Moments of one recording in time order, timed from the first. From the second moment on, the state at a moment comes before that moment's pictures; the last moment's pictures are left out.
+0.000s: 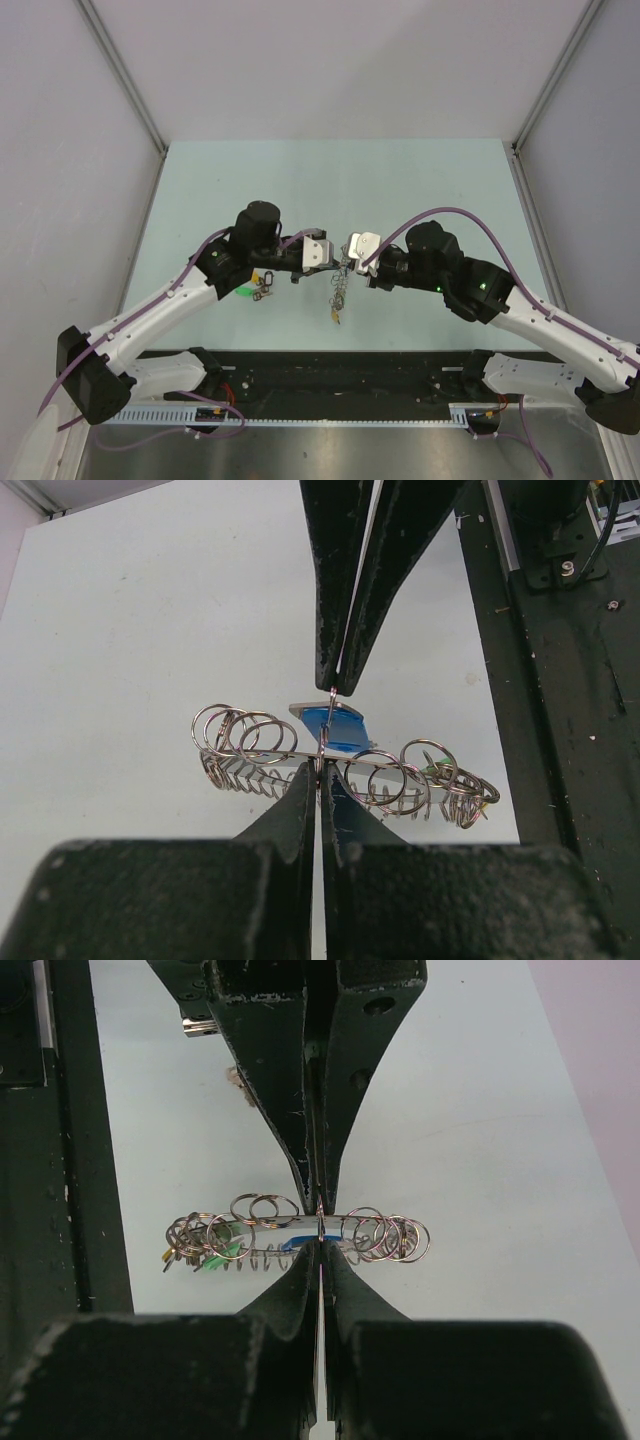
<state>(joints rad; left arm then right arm) -0.74 1.13 0.98 -0.32 0.71 0.62 0.97 0.99 1.05 -0.43 -0.19 -0.47</state>
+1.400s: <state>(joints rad) -0.74 1.13 0.95 -0.32 0.73 0.64 0.96 1.02 1.06 -0.45 -0.25 -0.46</state>
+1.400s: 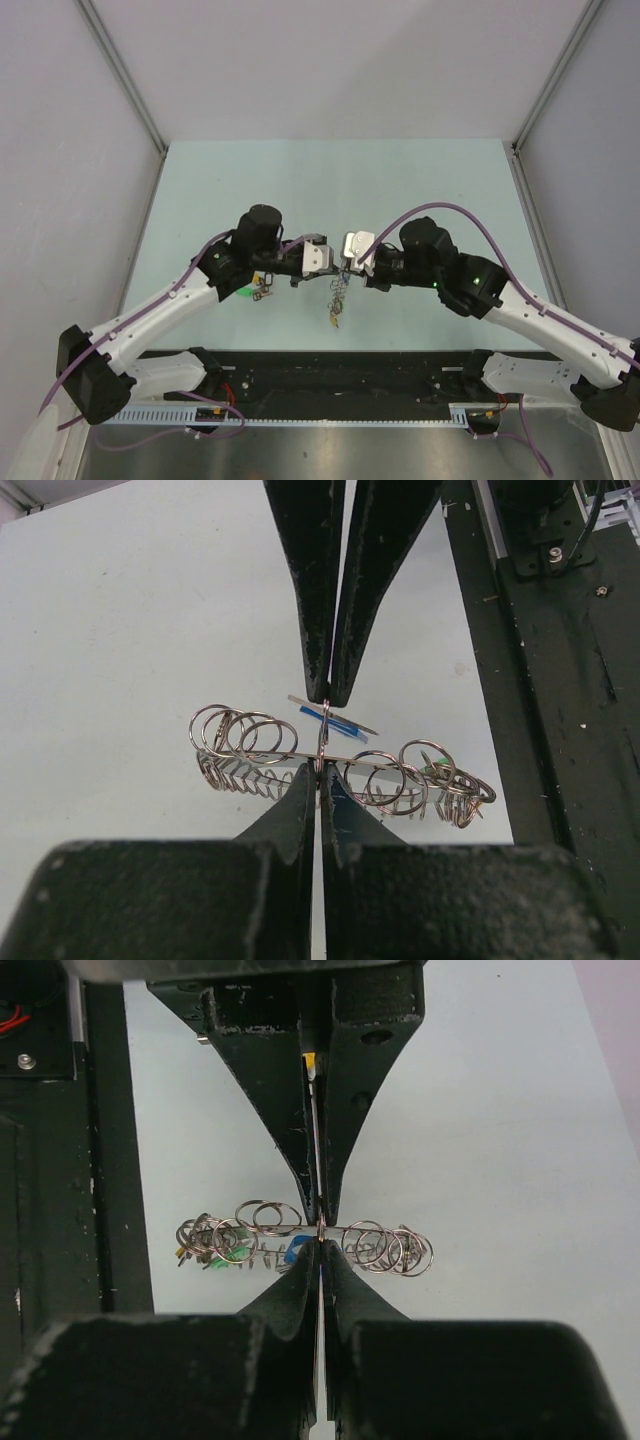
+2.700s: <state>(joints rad) -0.75 1.06 0.91 -0.21 0.73 0.60 0.93 1.09 1.09 -0.53 -0.25 -0.44</state>
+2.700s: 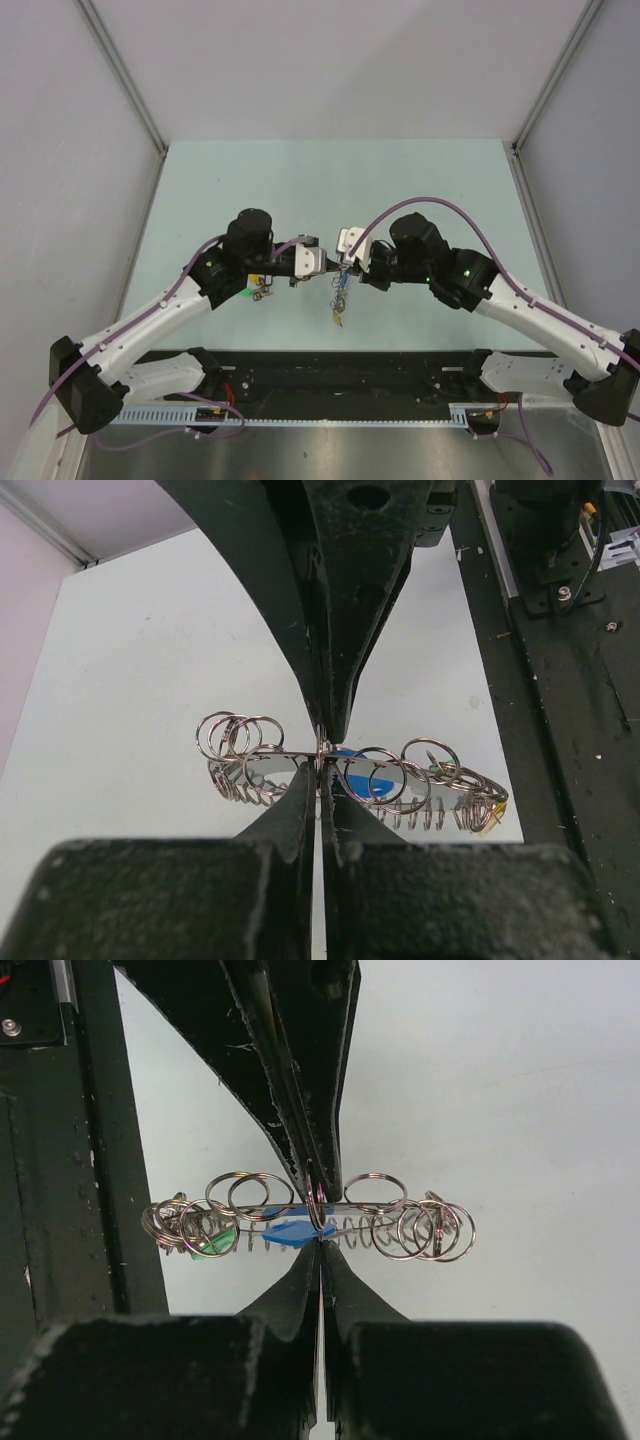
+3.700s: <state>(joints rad) -0.75 1.08 0.91 -0.21 0.73 0.59 0.91 1.00 1.09 -0.53 -0.30 -0.43</state>
